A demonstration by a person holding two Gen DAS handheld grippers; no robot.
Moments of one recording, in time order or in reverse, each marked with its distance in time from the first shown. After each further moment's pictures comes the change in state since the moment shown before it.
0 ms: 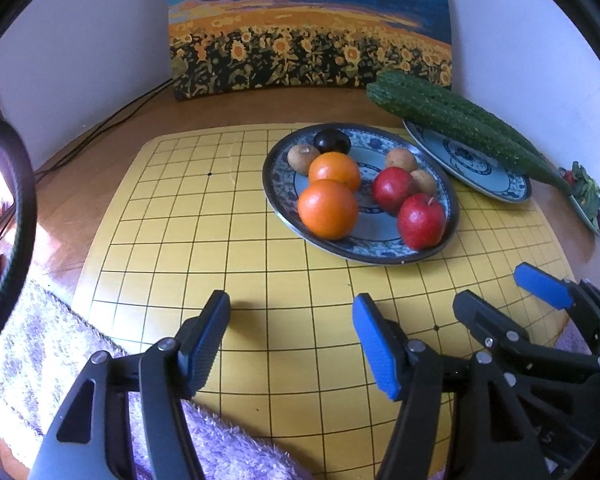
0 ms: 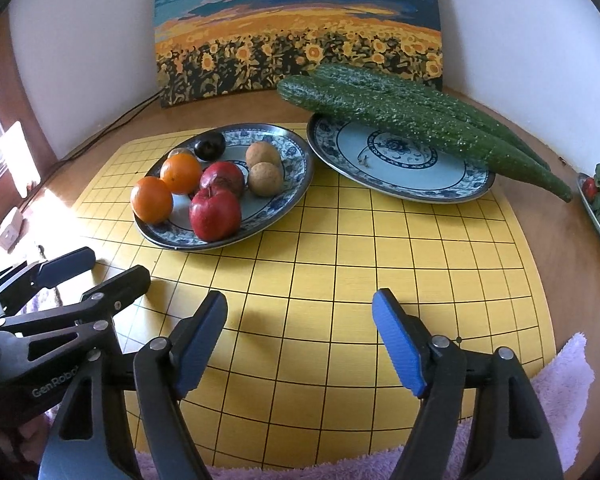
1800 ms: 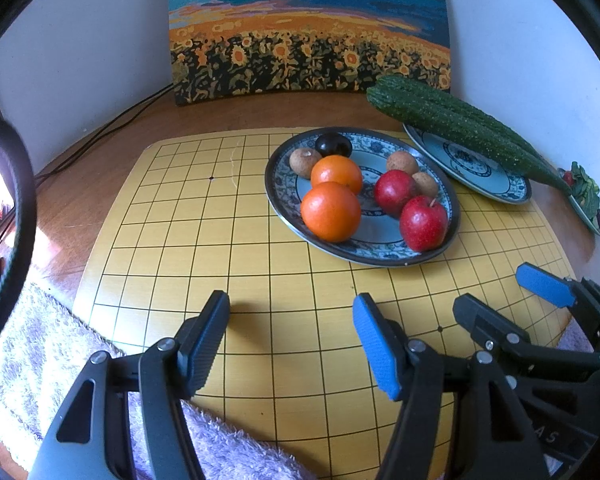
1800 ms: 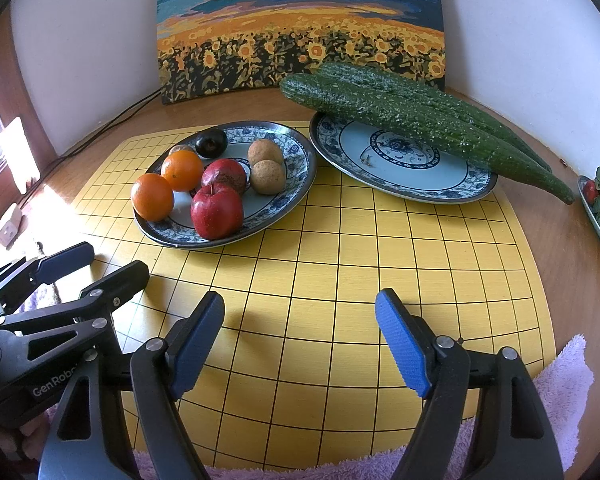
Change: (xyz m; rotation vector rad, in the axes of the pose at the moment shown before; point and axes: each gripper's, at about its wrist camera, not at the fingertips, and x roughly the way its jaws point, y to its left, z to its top) left arm -0.003 0.002 -0.001 0.003 -0.015 0.001; right arm 0.001 0.001 0.000 -0.002 0.003 -0.001
